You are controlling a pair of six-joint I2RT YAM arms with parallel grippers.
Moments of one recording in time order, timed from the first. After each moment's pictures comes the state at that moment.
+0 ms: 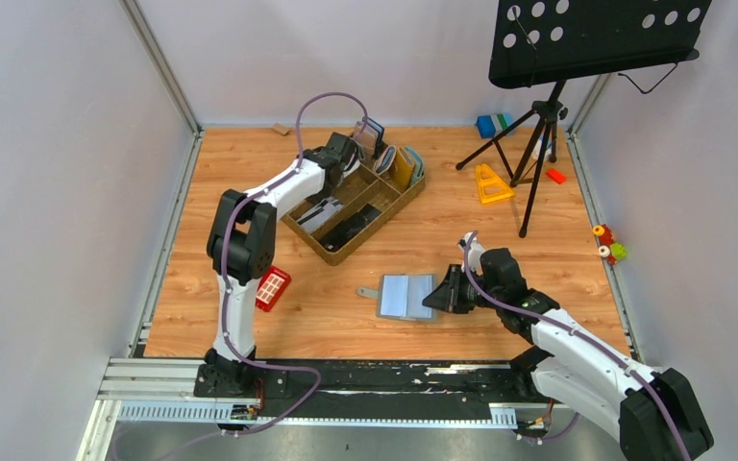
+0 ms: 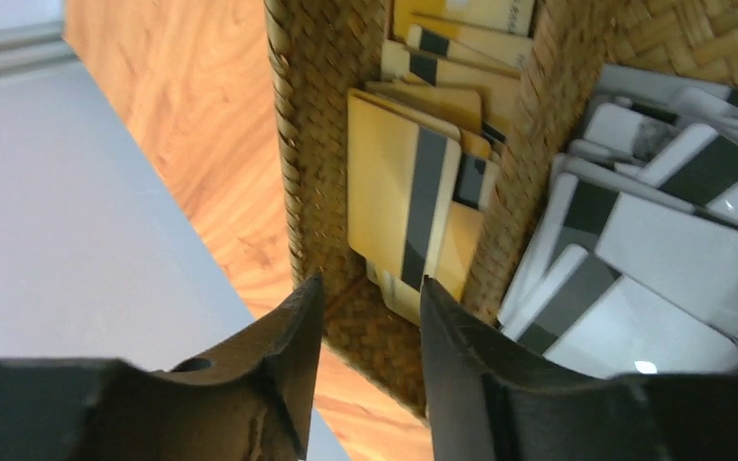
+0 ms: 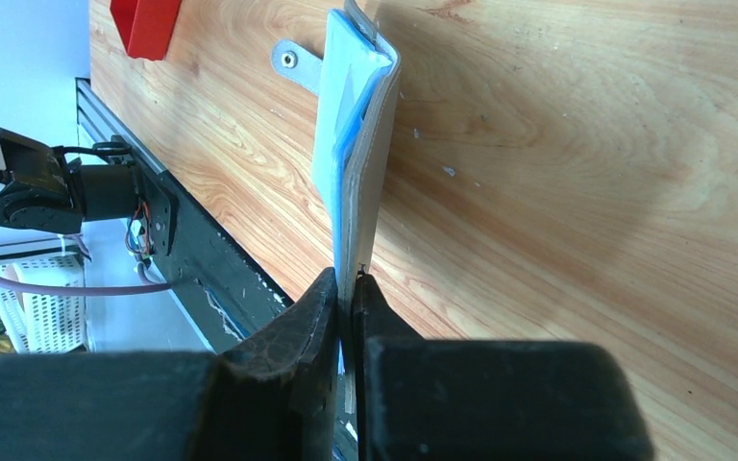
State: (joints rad) left arm -0.46 2.12 1.68 -0.65 -0.60 0.47; right arm 0.52 0.87 0.33 -0.09 -0.47 0.66
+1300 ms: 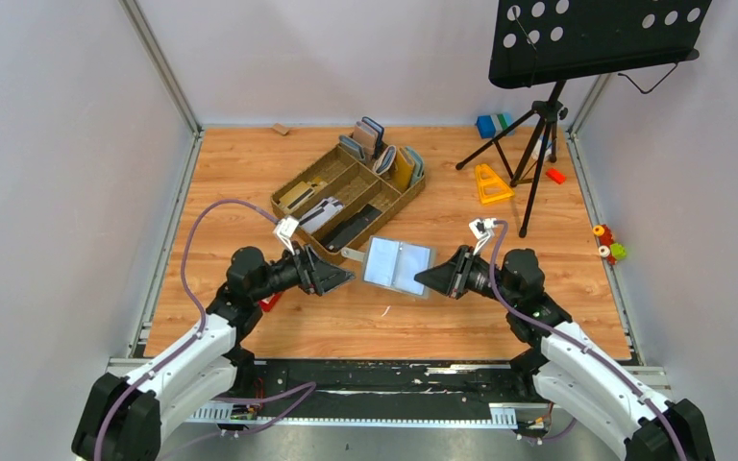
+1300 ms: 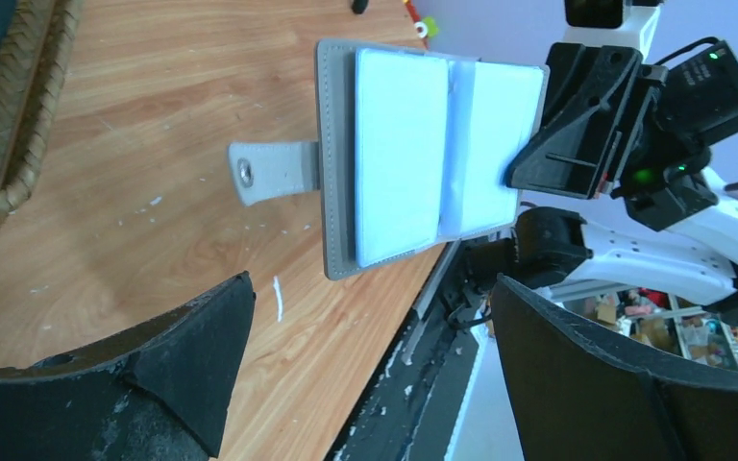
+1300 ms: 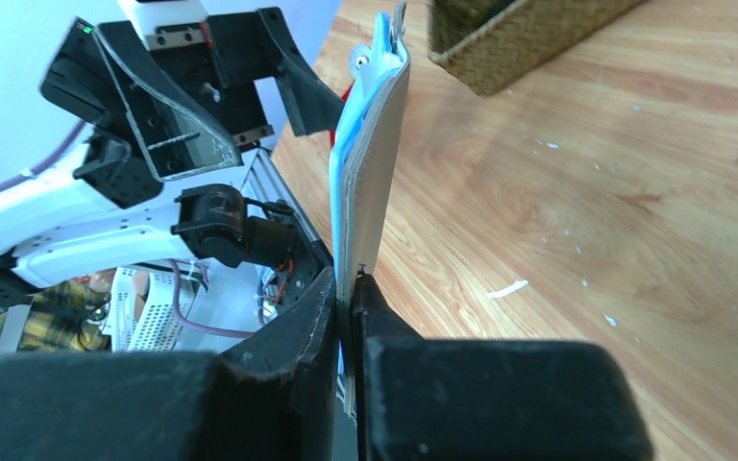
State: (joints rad) left arm -0.42 0.85 0.27 0.42 0.63 -0.78; right arm 0.50 0.72 0.31 0.22 -0.56 0.81
